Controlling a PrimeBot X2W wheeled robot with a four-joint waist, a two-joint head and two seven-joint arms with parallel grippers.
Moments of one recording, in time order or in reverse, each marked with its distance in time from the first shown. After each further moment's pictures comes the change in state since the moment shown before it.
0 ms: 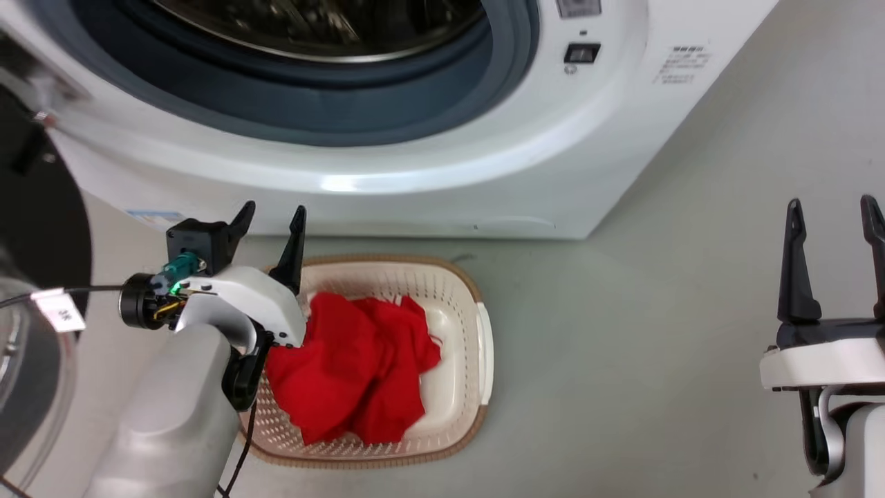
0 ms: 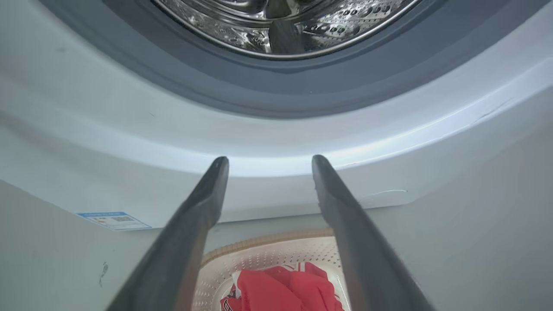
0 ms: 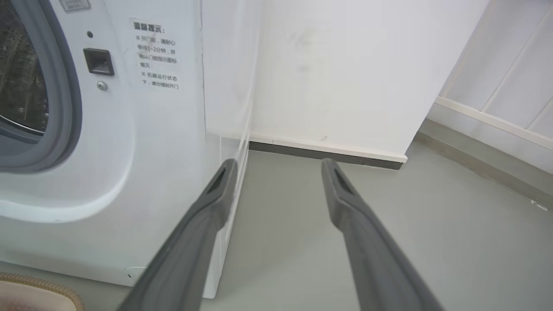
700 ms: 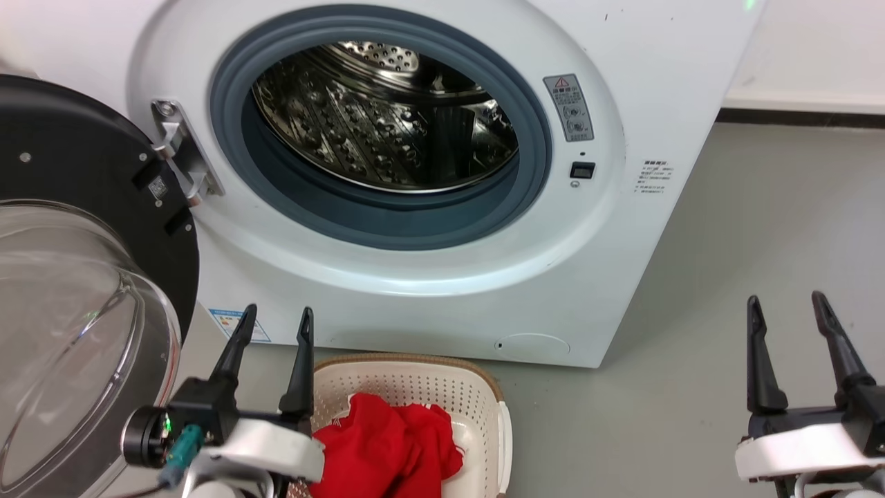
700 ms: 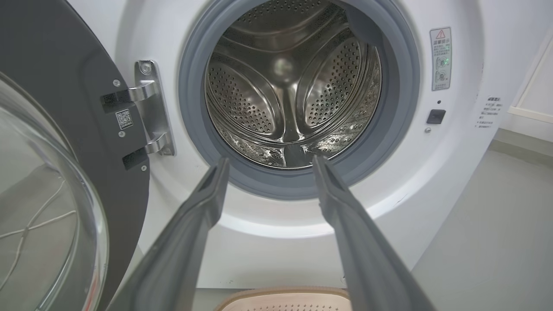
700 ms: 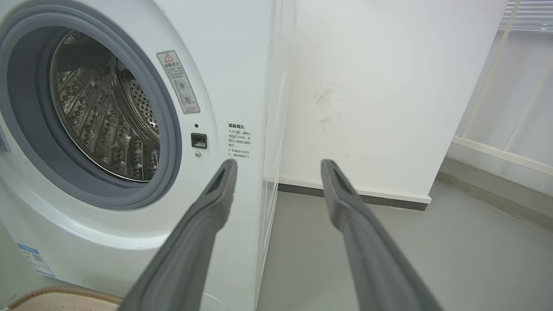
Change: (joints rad) left arm 0.553 -0.119 0.285 -0.627 0.301 0.047 0.000; right arm 0.204 0.000 0.050 -0.026 0.063 0.000 0.000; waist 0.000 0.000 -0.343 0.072
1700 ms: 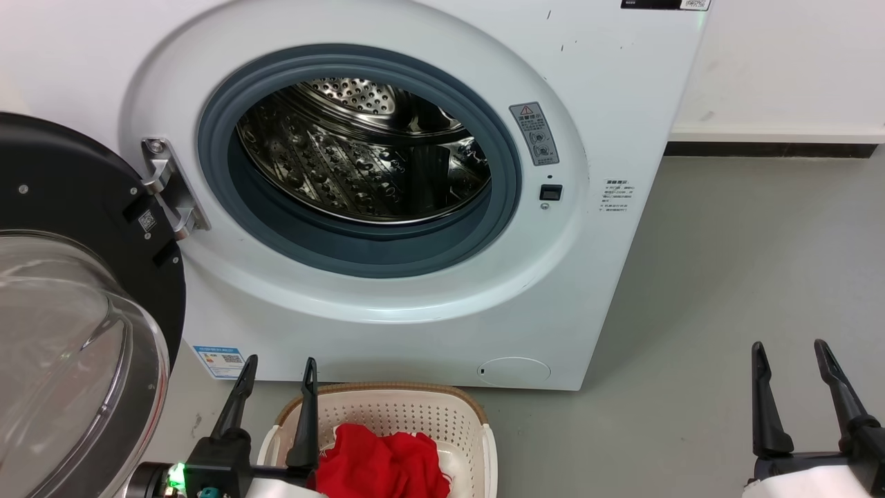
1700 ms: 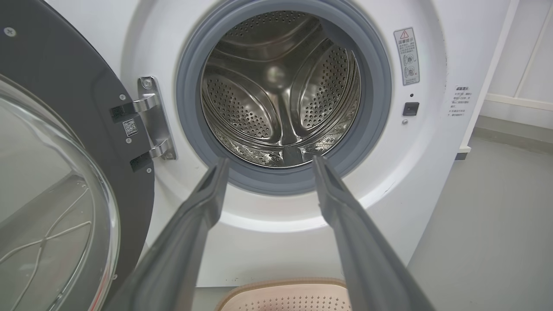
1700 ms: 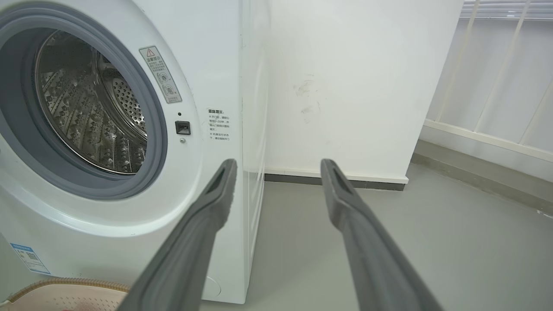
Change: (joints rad) left arm 0.189 -0.096 0.068 -0.126 0.178 0.001 0.000; right arm 0.116 0.001 -0.003 -0.013 0.034 0.000 0.000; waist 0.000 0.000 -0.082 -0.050
